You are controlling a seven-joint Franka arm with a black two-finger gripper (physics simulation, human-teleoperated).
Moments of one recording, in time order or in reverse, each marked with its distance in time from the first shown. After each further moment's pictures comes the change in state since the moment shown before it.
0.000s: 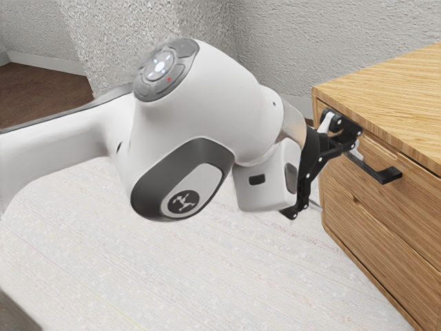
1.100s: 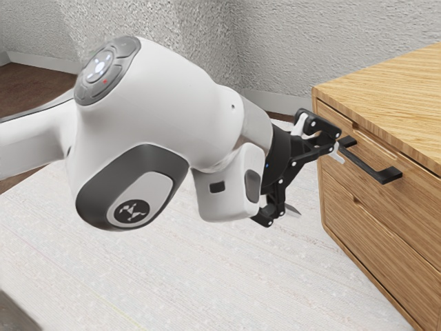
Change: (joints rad) arm -0.205 -0.142 0.166 -0.104 0.041 -0.016 -0.020
